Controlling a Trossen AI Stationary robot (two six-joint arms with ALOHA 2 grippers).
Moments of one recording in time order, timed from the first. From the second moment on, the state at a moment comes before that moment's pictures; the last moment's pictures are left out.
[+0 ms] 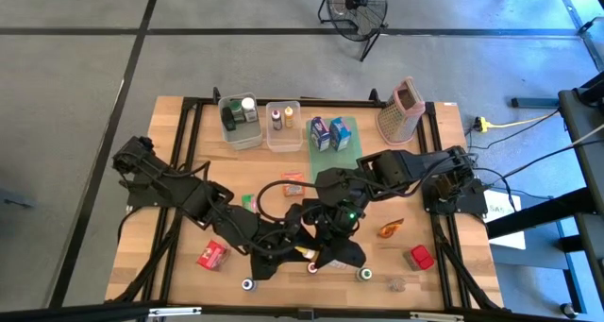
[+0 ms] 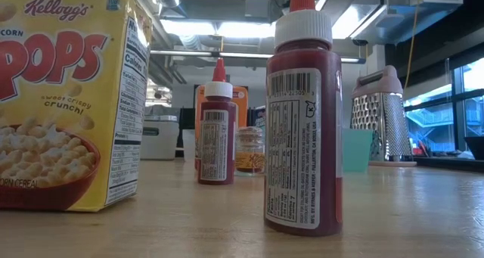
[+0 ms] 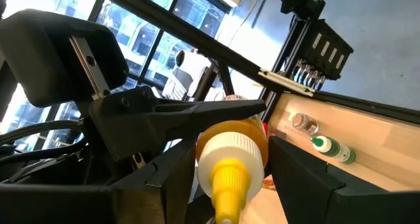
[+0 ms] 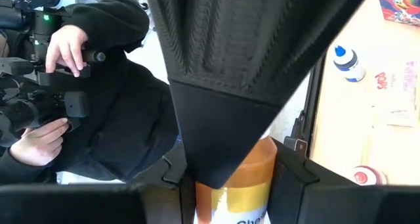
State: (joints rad) left arm -0.54 1.67 1.79 -0.41 -0.29 0.93; right arm 0.35 1.96 2.35 -1.03 -0.56 0.59
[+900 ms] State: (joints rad) left arm -0.53 1.67 1.79 -0.38 -0.27 0.88; right arm 0.34 1.96 2.35 -1.03 -0.56 0.55
